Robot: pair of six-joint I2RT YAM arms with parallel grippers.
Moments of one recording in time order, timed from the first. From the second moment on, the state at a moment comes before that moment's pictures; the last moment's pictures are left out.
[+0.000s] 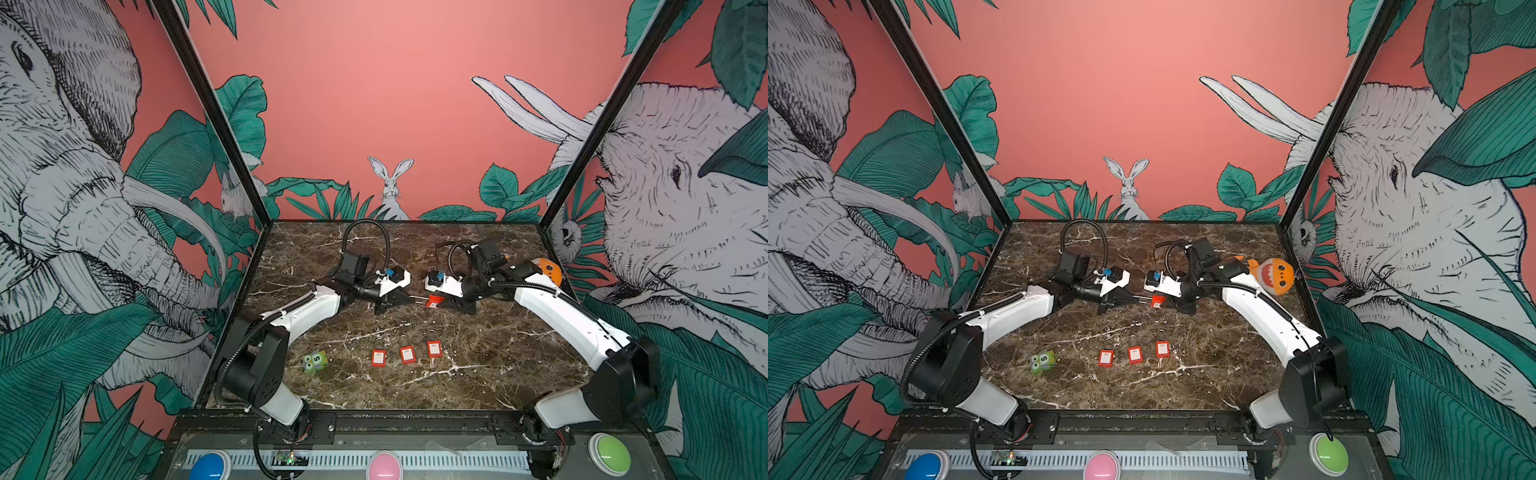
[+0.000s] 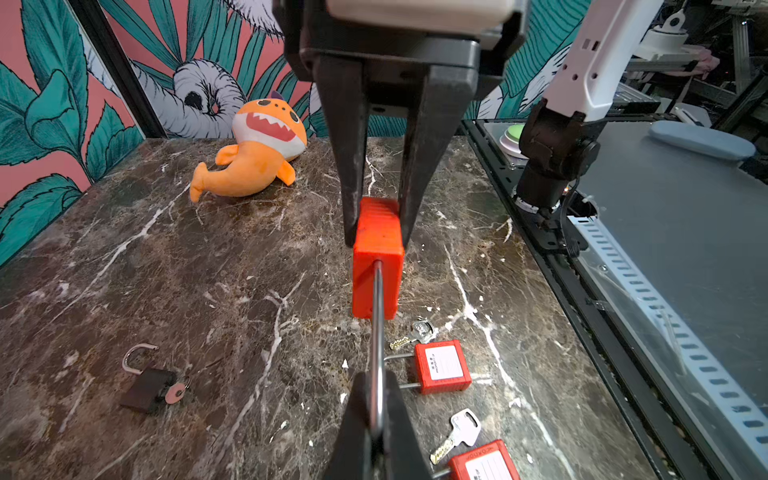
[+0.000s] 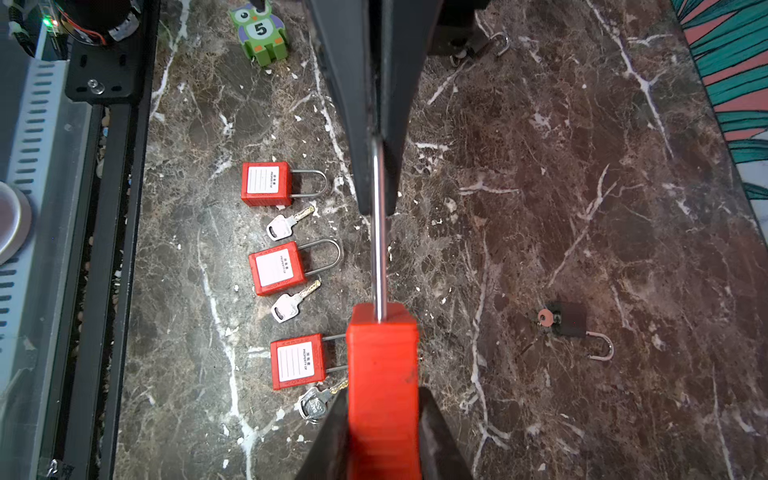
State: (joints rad) left arm -0.51 1.56 0.98 -0.10 1.08 0.64; right arm 0.49 1.46 1.27 -0.89 -0.55 -0.92
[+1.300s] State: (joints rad) left arm -0.56 1.63 0.97 0.09 1.06 0.52; right arm 0.47 1.46 1.26 -0.87 -0.57 -0.91
